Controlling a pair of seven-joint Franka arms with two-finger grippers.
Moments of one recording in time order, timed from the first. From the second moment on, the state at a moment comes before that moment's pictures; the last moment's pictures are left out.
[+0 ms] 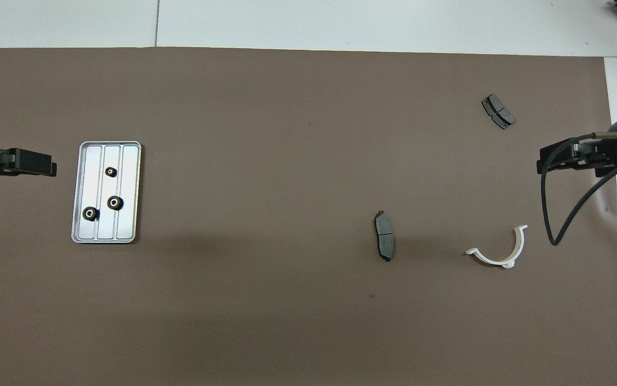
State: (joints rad) left arm 0.09 -0.05 -0.09 -1.79 -0.05 1.84 0.07; right arm 0.14 0.04 -0.15 -1.60 0.02 1.62 0.06
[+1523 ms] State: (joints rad) left arm 0.08 0.15 -0.09 -2.25 -0.05 2.51 -0.10; right arm 0.14 0.04 -0.15 -1.60 0.02 1.62 0.06
